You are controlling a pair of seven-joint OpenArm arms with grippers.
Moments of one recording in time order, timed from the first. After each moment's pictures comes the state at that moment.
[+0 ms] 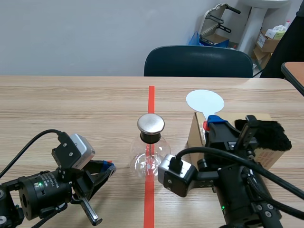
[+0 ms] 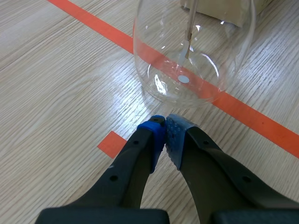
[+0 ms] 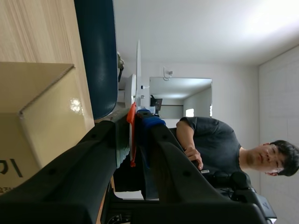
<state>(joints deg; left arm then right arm) 6.1 -34.3 36.9 75.7 -11.0 -14.8 -18.1 -27.7 16.4 -24.8 95.0 -89.7 -28.3 -19.5</state>
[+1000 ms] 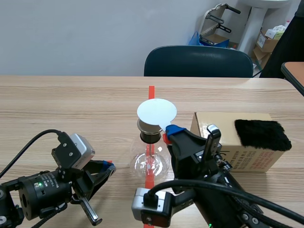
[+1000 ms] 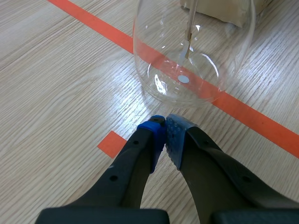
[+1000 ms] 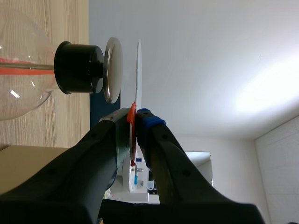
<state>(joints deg) 6.1 -34.3 36.9 75.7 -11.0 -14.8 -18.1 -28.1 16.4 -24.8 95.0 -90.8 -28.0 2.5</state>
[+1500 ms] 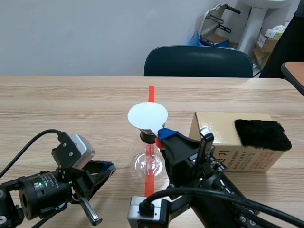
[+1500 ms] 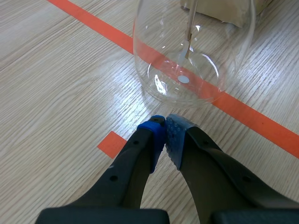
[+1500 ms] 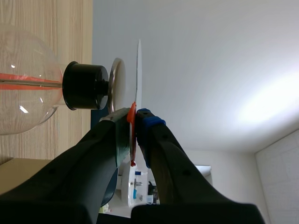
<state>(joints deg) 6.1 -34.3 36.9 75.7 -11.0 -14.8 -18.1 -28.1 16.4 -24.8 95.0 -91.2 -27.8 5.9</state>
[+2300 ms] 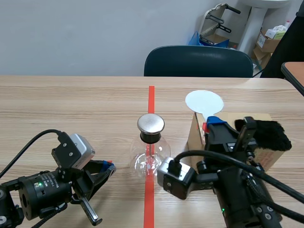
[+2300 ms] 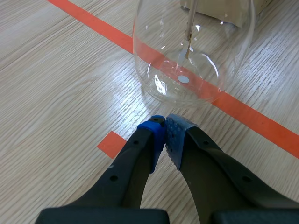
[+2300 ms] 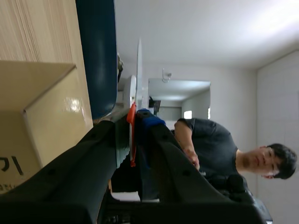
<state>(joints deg) 6.1 -34.3 36.9 75.7 -11.0 -14.8 -18.1 -28.1 16.4 -24.8 95.0 -91.0 -27.8 -20.2</state>
